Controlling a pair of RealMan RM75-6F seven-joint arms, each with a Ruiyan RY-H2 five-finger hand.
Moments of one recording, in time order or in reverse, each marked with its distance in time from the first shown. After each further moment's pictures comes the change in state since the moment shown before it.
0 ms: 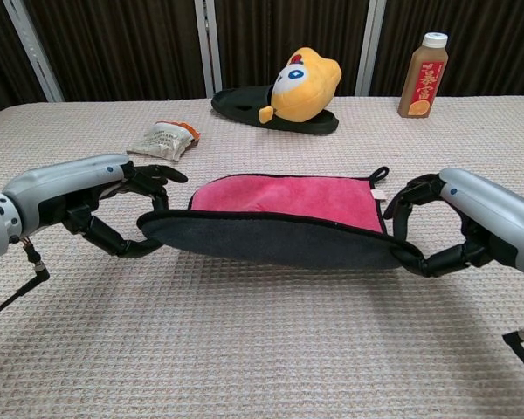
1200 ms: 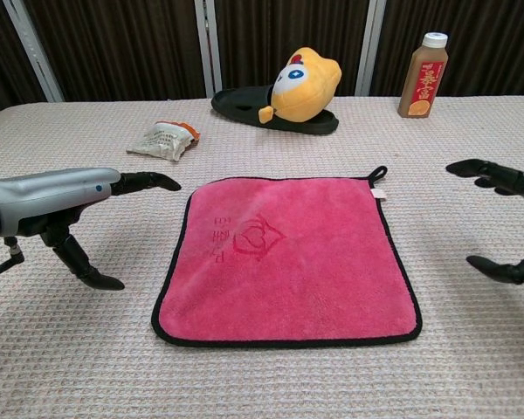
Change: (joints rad) left arm -0.005 0.070 0.036 0.043 0.098 -0.049 0.221; right arm -0.087 0.229 -0.030 -0.076 -0.066 -0.052 0.155
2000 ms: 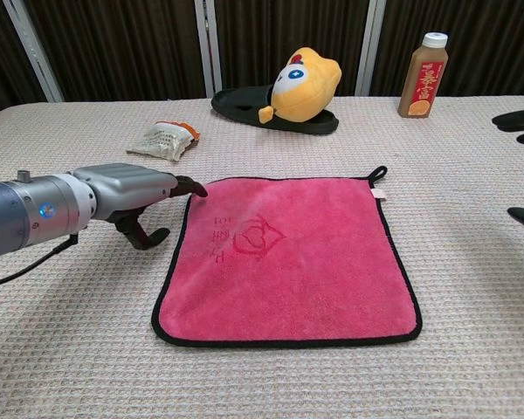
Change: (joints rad) left arm -0.225 -0.185 -0.088 0.177 -0.481 -0.066 0.495; right arm -0.028 0.074 0.049 0.095 -0.106 0.015 0.236
